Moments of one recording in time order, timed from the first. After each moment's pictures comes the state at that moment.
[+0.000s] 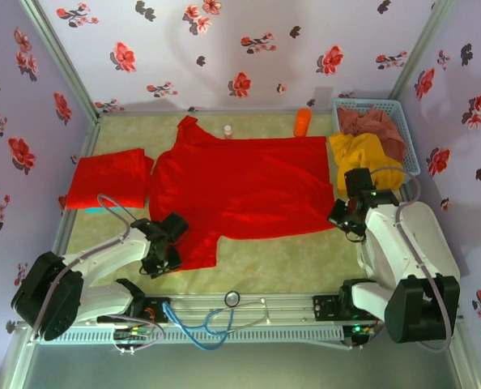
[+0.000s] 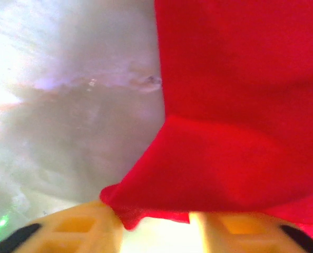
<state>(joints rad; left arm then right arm) -0.68 1.19 0.53 -0.94 -0.04 -1.03 0.08 1.13 0.83 -0.99 -0.05 0.59</state>
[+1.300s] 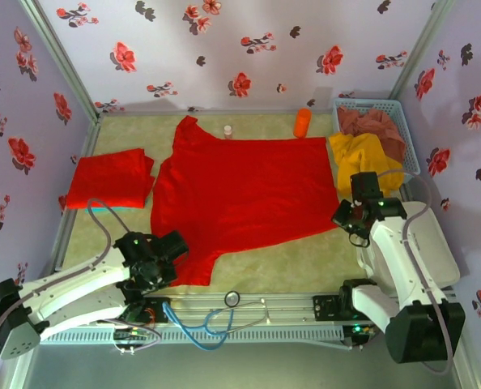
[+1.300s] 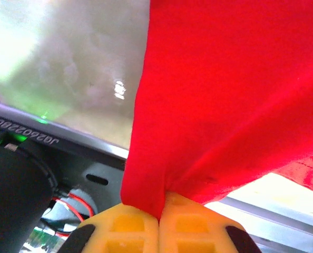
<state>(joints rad) -1.01 0.89 0.62 -1.29 -0.02 -1.37 0.07 0.99 0.82 -1.02 -0.02 0.64</state>
